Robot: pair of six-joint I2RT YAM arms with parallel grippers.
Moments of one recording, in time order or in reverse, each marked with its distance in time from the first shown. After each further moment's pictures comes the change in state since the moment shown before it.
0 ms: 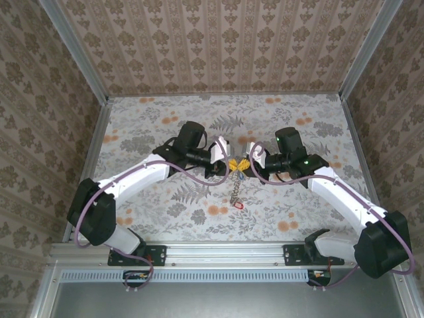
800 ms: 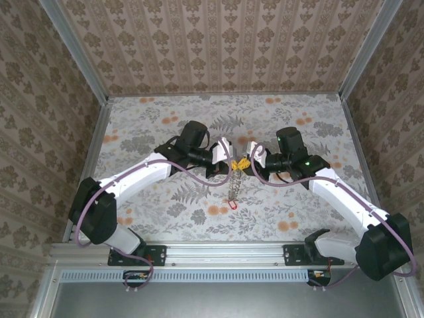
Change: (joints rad) left arm -0.016 0.014 0.030 -0.048 -0.030 0.035; right arm 0.005 -0.018 -0.003 0.026 0.016 0.003
